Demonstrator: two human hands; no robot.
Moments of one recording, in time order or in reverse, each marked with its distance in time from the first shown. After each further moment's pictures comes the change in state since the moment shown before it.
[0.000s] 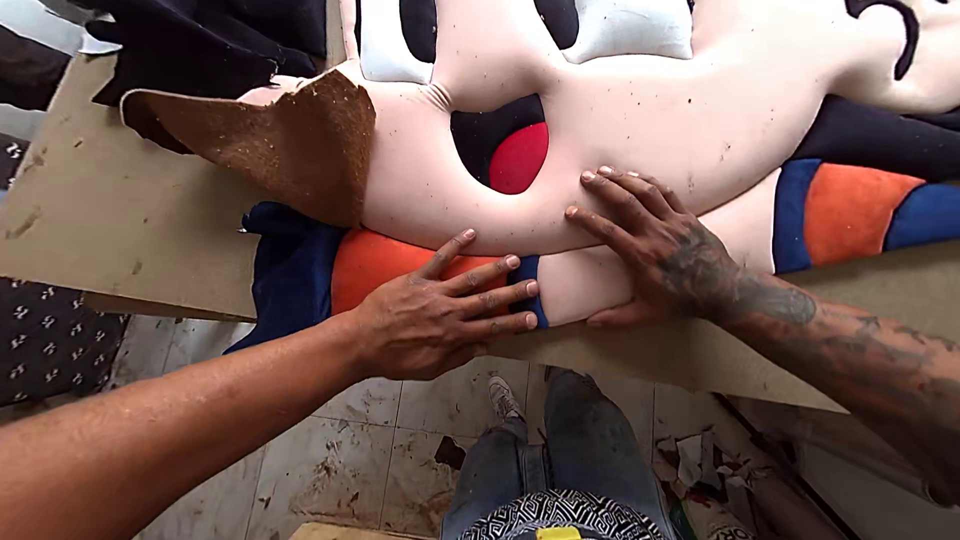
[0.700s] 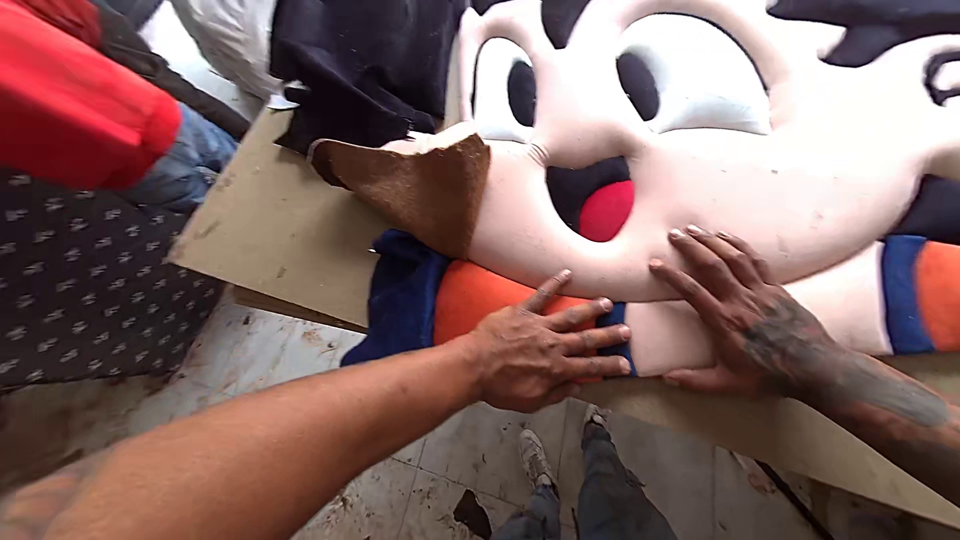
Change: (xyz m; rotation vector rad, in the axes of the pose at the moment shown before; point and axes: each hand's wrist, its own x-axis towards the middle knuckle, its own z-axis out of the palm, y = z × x) left_hand 0.003 0.003 0.003 -0.059 0.001 -0.064; right_hand 0.010 -0.019 0.002 -0.056 0.012 0.028
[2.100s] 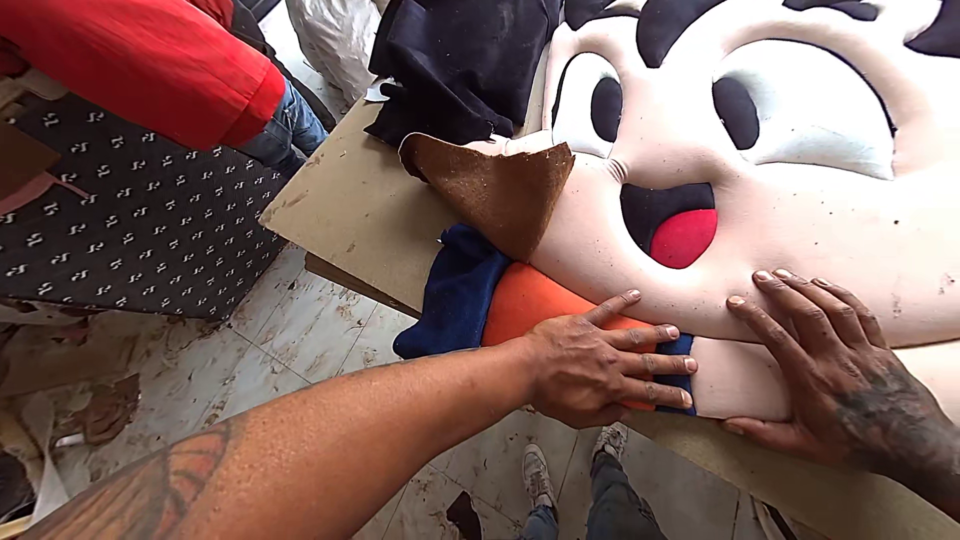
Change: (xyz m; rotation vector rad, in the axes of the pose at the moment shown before) left_hand 0.002 -0.001 0.002 -0.106 0.046 0.031; right_hand -0.006 0.003 0.012 -0.061 0.107 -0.069
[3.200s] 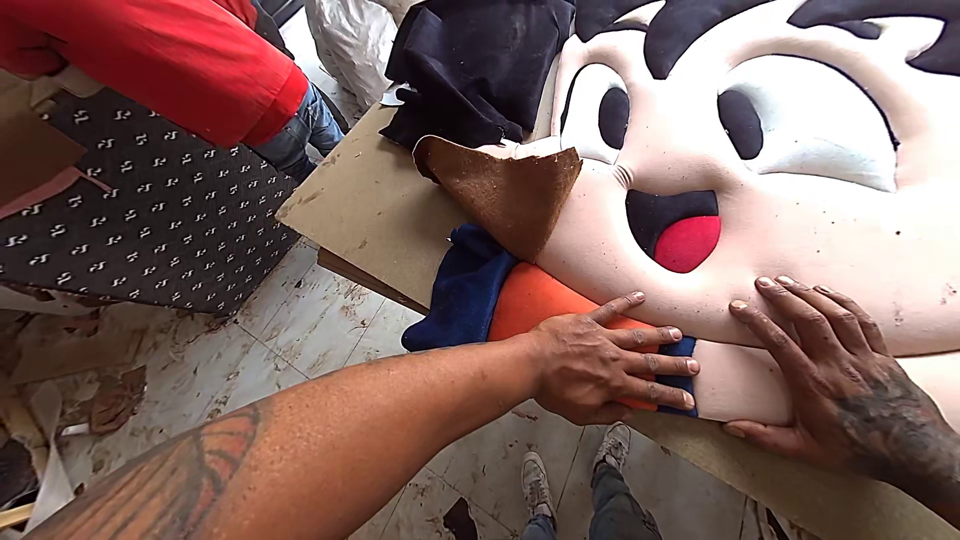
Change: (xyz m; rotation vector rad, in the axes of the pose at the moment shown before) left_hand 0.000 0.000 -0.001 0.018 0.004 0.001; right_hand 0.000 0.000 0.000 -0.011 0.002 0.001
